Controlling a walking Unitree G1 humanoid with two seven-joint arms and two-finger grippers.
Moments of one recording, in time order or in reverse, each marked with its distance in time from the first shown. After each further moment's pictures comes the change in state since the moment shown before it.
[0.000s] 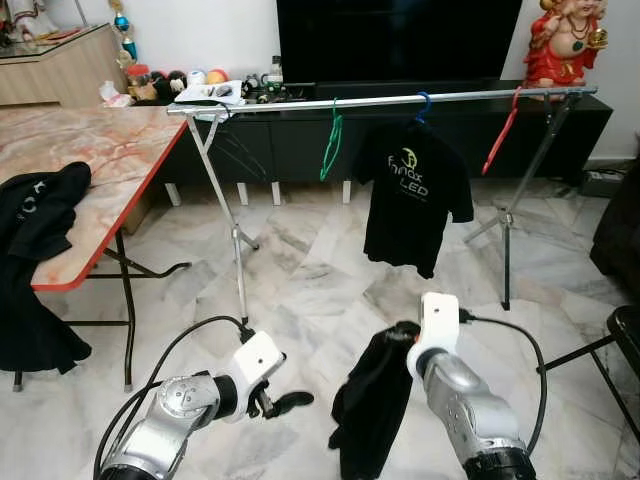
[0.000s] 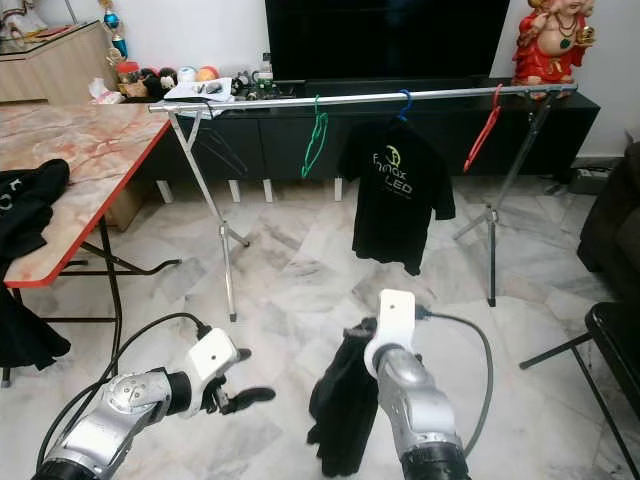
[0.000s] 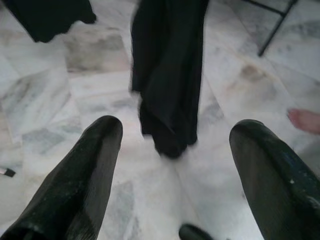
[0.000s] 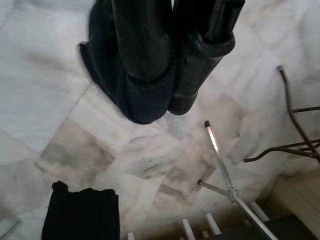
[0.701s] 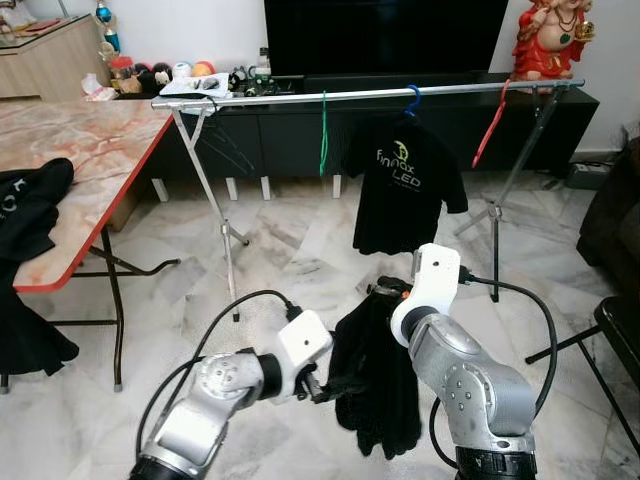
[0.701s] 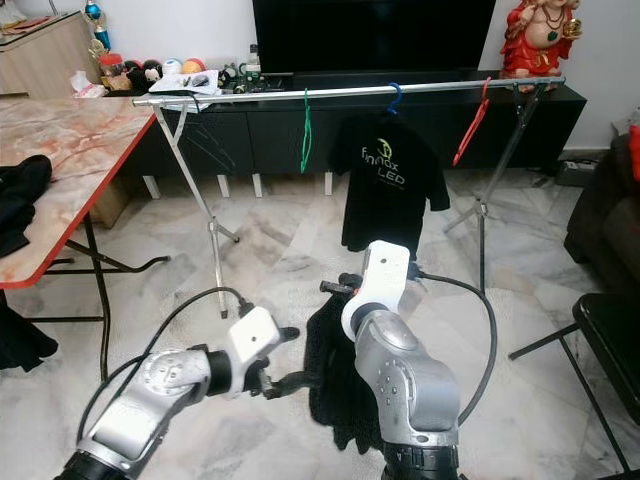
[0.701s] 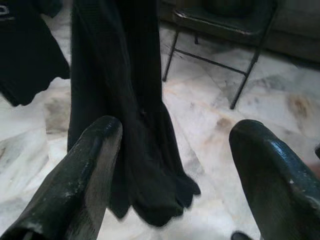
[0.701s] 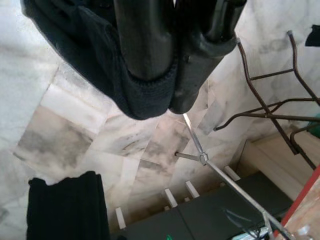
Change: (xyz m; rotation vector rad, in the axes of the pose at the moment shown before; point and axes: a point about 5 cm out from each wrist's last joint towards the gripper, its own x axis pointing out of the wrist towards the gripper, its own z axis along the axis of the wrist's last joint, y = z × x) left arm 0.030 -0.032 0.070 -0.003 -0.217 -0.016; right arm -0.048 0.043 0.056 0.122 -0.087 0.058
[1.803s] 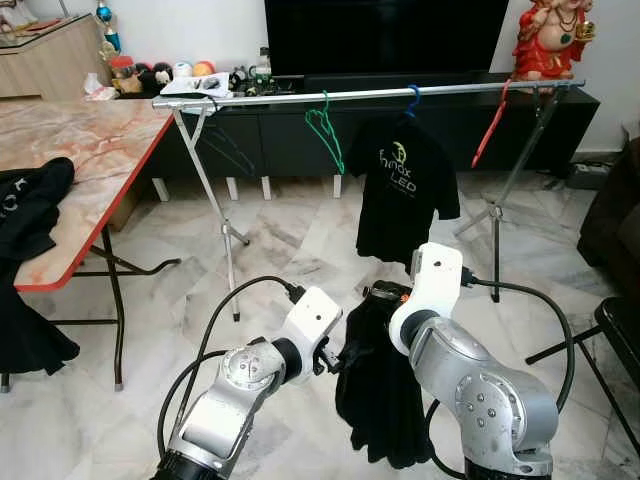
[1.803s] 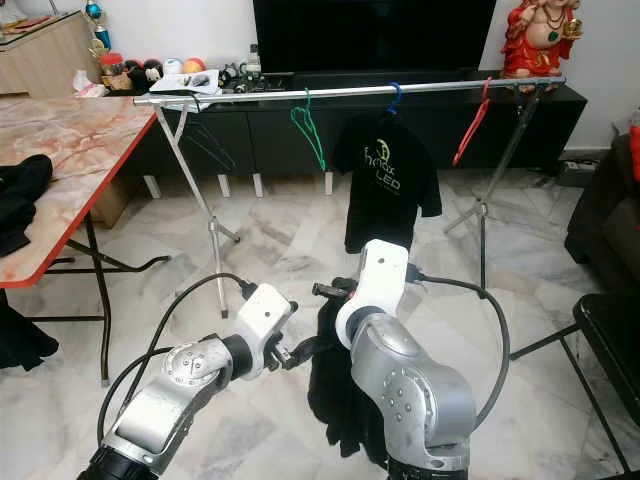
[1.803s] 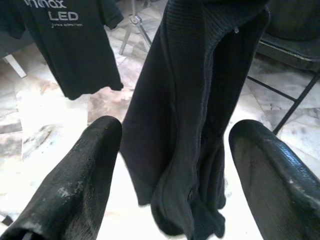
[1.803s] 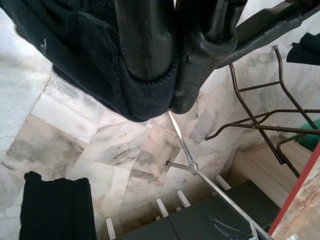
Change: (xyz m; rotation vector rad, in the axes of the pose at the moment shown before) left arm 0.011 0.008 0.016 -0.080 -0.026 0.234; right arm -0.021 0.014 0.001 0.007 0.043 0.041
